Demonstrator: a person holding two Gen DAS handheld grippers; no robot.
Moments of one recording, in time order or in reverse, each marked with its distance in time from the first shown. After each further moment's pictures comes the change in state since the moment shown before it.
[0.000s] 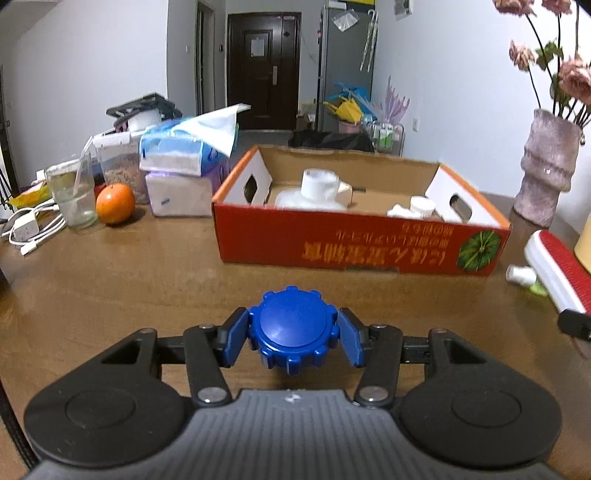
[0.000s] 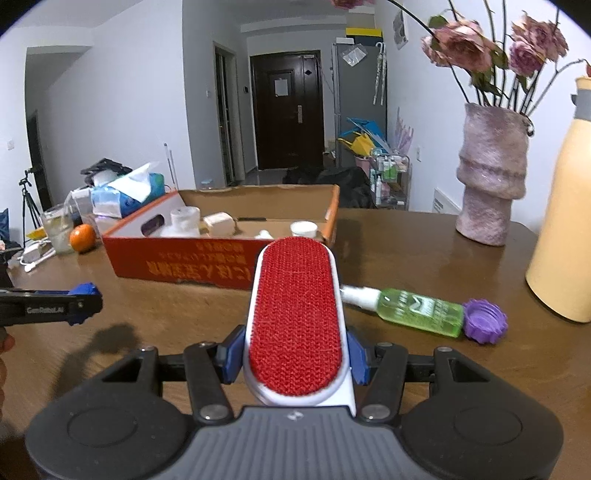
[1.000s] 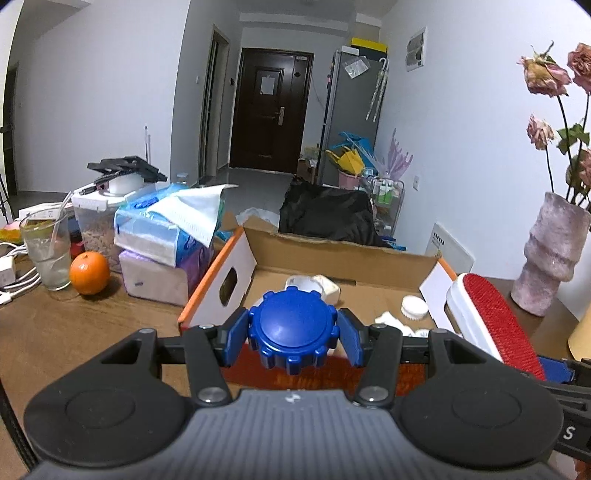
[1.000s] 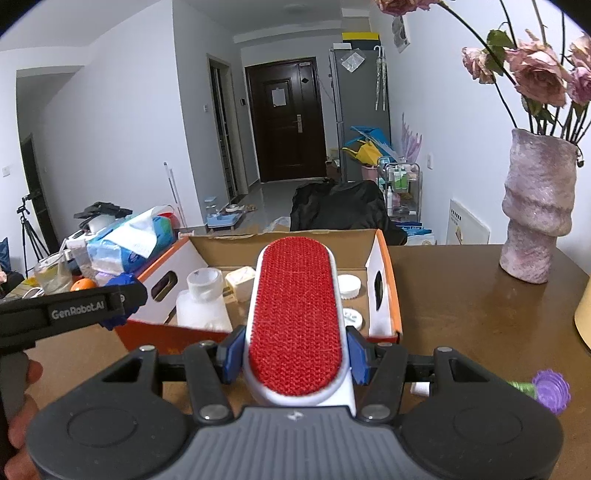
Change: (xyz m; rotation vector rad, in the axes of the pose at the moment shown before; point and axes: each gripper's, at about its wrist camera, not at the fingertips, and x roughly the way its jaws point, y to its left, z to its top) left arm 0.027 -0.010 0.083 -0.093 -0.139 -0.027; right arm 0.066 0.043 0.080 0.057 -0.026 0.016
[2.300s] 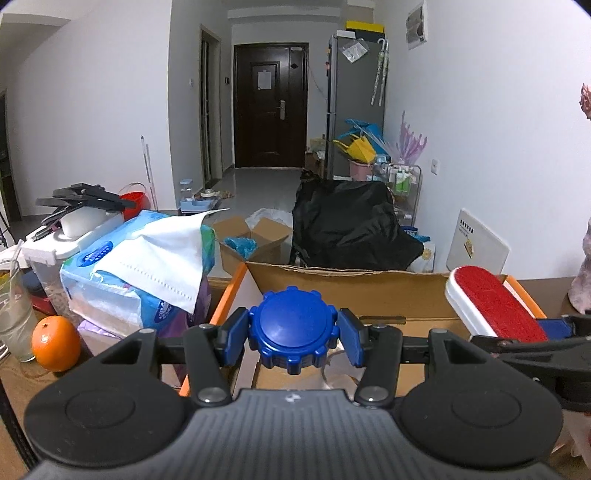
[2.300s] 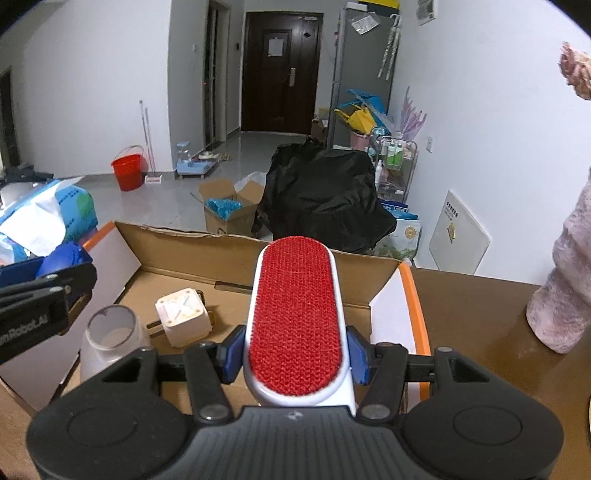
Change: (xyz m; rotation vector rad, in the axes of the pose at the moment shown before) left arm 0.122 0.004 0.047 0.101 0.034 0.052; right arm 0.159 0.016 0.070 -0.141 0.176 -0.121
